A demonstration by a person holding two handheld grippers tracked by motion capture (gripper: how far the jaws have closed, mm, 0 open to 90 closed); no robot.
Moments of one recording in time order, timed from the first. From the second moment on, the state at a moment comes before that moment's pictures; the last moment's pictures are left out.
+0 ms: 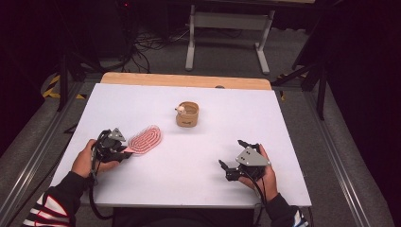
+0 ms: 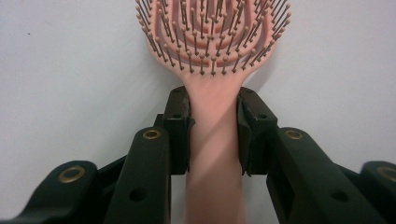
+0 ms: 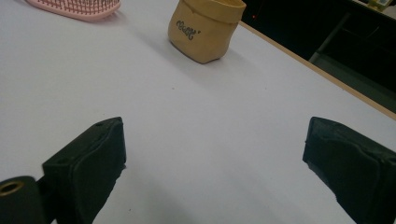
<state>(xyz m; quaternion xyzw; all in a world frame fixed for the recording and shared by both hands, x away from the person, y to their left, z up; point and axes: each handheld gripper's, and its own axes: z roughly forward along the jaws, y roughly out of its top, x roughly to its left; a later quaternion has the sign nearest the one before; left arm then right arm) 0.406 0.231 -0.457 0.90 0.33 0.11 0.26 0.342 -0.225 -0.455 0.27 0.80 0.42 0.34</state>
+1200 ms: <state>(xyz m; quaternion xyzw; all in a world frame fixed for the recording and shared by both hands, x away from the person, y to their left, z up) 0.366 0.215 -0.441 0.82 0.31 0.28 0.41 0.352 -0.238 -0.451 0.34 0.76 0.45 0.32</state>
